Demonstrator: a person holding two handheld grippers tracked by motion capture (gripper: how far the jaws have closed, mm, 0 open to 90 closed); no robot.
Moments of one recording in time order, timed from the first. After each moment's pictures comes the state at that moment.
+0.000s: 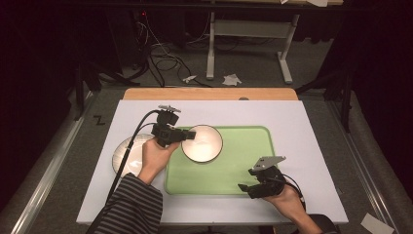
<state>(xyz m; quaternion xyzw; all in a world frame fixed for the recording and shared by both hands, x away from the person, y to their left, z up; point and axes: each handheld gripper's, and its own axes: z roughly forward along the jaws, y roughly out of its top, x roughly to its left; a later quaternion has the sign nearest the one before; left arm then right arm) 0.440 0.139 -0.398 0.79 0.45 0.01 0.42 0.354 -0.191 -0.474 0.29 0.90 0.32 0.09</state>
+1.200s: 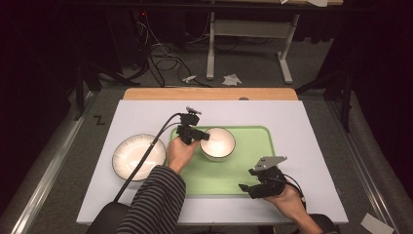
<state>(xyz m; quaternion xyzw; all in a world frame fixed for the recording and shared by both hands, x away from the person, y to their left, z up) 0.495 0.087 -0.467 0.78 0.51 -0.01 0.36 0.354 -0.193 -0.473 0.29 0.90 0.33 0.08</state>
